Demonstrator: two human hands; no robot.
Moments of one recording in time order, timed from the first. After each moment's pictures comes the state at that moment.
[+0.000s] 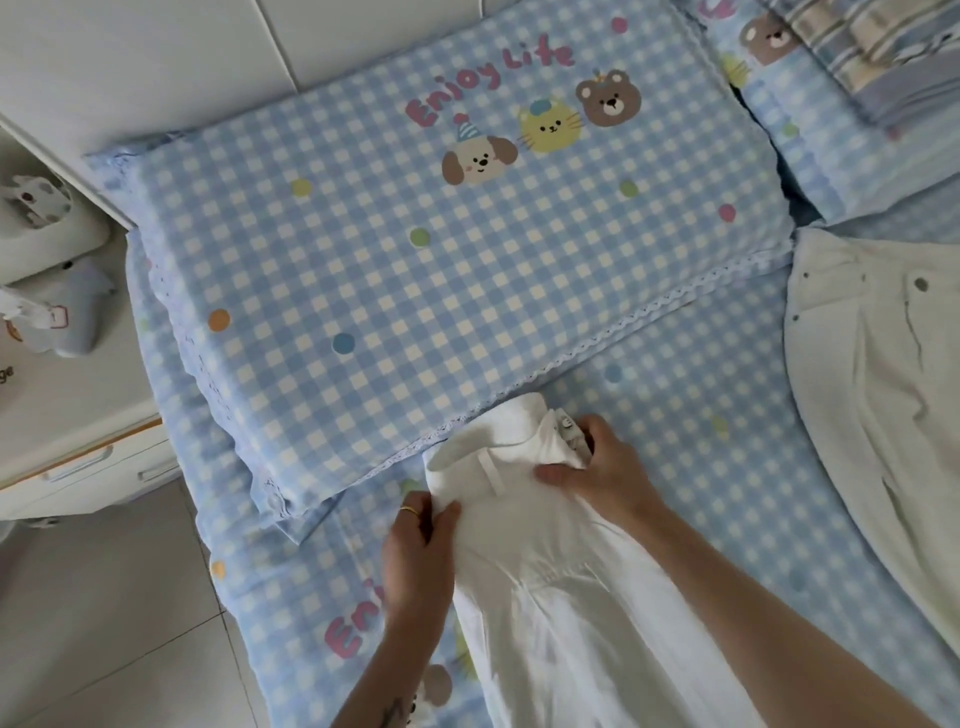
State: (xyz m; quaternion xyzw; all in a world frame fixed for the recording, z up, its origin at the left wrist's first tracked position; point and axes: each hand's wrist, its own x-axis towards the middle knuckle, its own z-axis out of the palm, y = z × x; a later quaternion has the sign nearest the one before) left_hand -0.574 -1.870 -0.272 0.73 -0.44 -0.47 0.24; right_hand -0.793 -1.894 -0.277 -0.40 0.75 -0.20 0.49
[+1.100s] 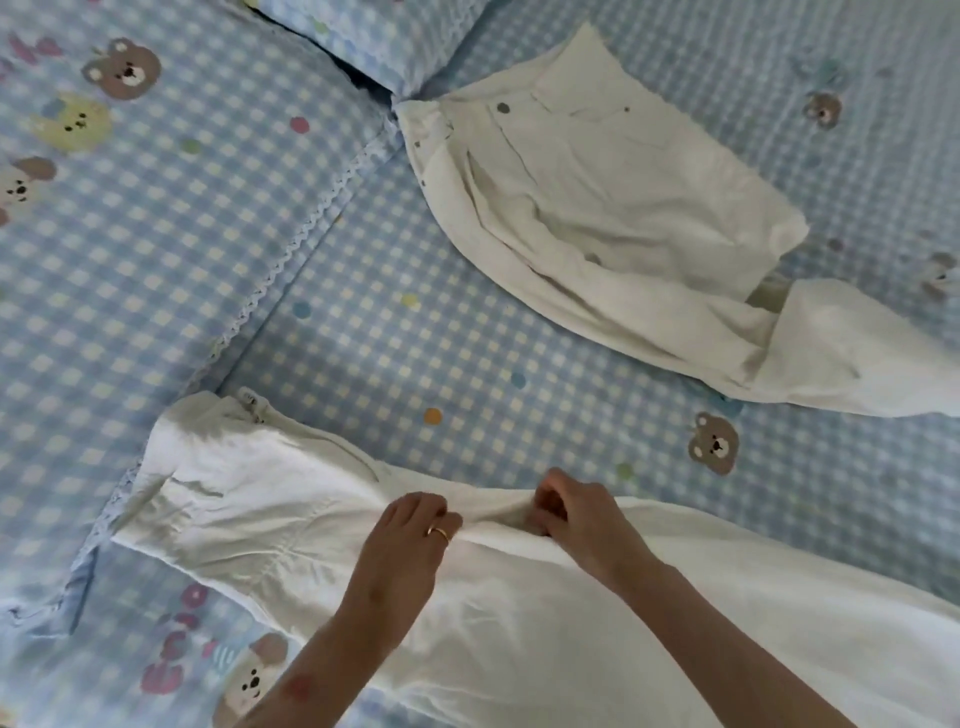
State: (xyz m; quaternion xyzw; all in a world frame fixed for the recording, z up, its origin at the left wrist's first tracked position) left_hand -0.677 -1.749 -0.250 0.13 -0.97 -0.19 0.03; right_hand -0.849 -1.596 -0.238 -0.30 0.85 -0.19 0.40
